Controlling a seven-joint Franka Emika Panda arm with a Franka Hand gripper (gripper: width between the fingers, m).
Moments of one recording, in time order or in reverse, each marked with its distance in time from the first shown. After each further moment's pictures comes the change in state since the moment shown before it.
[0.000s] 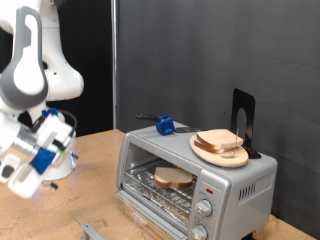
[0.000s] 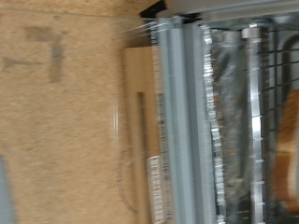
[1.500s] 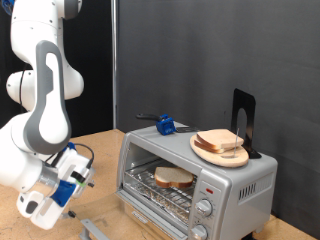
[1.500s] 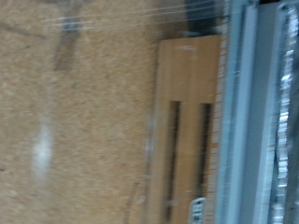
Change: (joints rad) arm 0.002 0.215 0.114 0.077 0.094 0.004 -0.178
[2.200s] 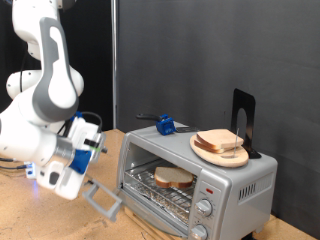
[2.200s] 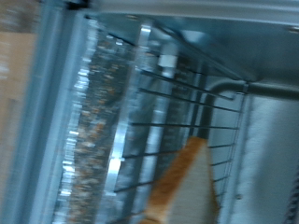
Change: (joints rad) arm 0.018 -0.215 0.060 -0.079 -0.011 -0.145 0.021
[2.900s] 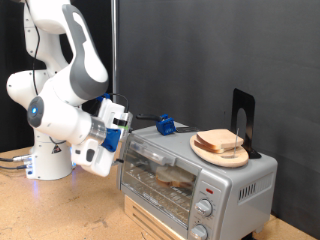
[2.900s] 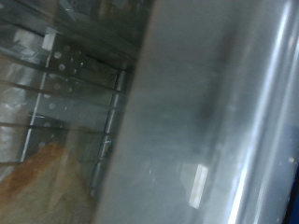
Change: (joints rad) arm 0.081 -0.135 0.130 -0.086 0.094 0.046 0.077
